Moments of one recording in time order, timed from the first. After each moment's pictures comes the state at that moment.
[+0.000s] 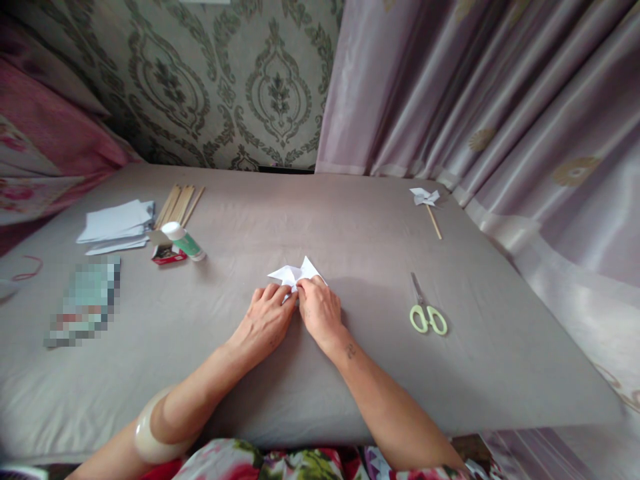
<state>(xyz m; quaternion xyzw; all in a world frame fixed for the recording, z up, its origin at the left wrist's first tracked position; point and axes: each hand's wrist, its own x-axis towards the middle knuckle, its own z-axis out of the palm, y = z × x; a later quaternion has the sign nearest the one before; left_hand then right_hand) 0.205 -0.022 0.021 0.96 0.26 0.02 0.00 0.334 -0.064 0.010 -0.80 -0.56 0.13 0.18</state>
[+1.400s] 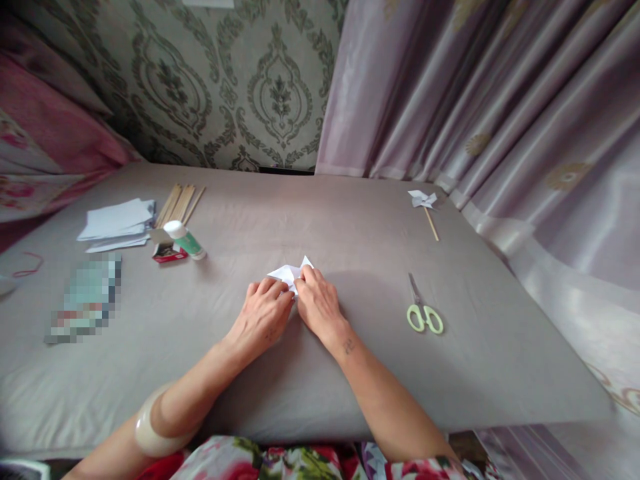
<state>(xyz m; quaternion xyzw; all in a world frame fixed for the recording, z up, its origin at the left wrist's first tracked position) 0.202 -0.018 0.026 0.96 0.27 0.09 0.04 0.339 -0.061 0.016 -0.73 -0.67 0.03 0.11</state>
